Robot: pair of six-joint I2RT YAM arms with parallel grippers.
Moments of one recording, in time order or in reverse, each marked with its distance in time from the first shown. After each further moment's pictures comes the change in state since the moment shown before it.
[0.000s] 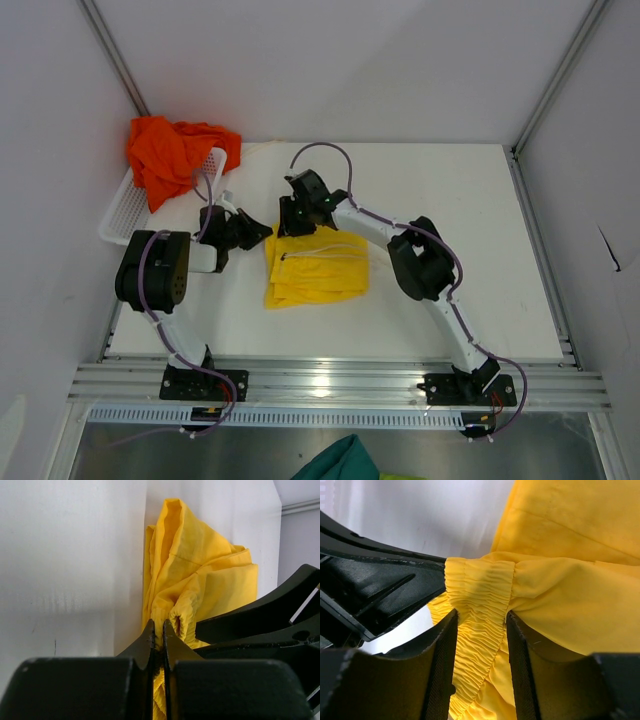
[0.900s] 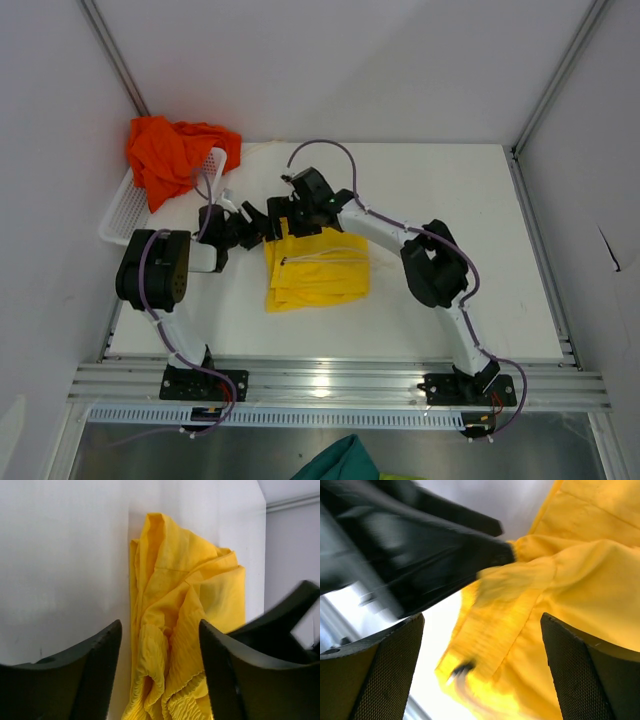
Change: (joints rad) left arm 0.010 0.013 0.005 0.047 0.047 -0.019; right arm 0.022 -0.093 -0.087 0.016 -0.062 -0.037
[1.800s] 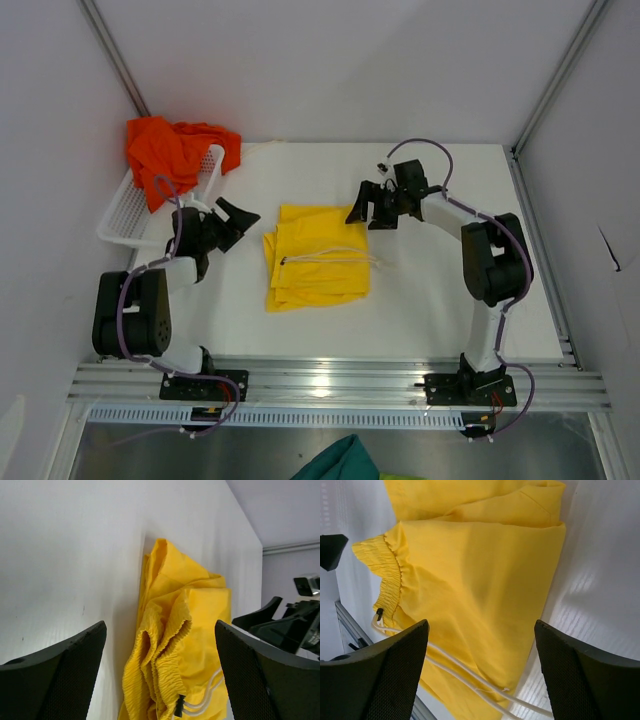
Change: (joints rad) left arm 0.108 -0.303 -0.102 -0.182 -0.096 -0.007; right arm -0.460 -0.315 -0.494 0.122 -0.272 -0.070
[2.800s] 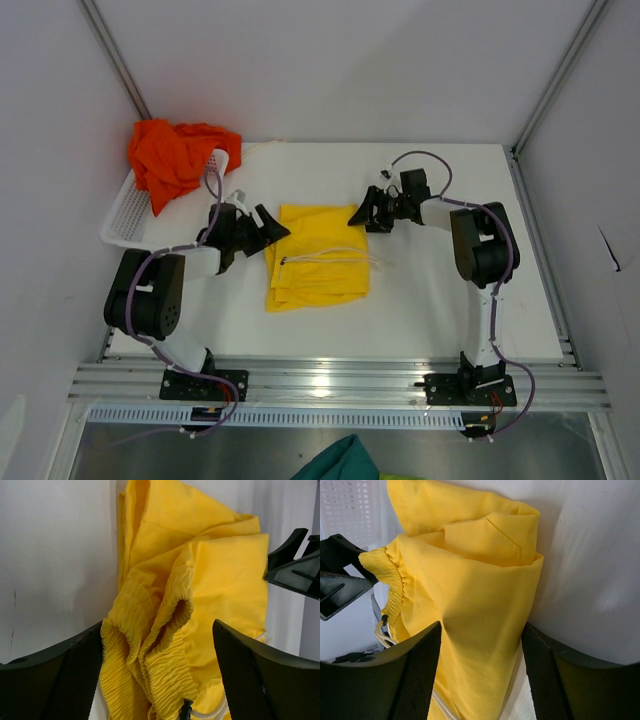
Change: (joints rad) left arm -0.219 0.097 0.101 -0.159 -0.068 0.126; right arm -0.064 0.200 -0.004 0.237 -0.239 0.071
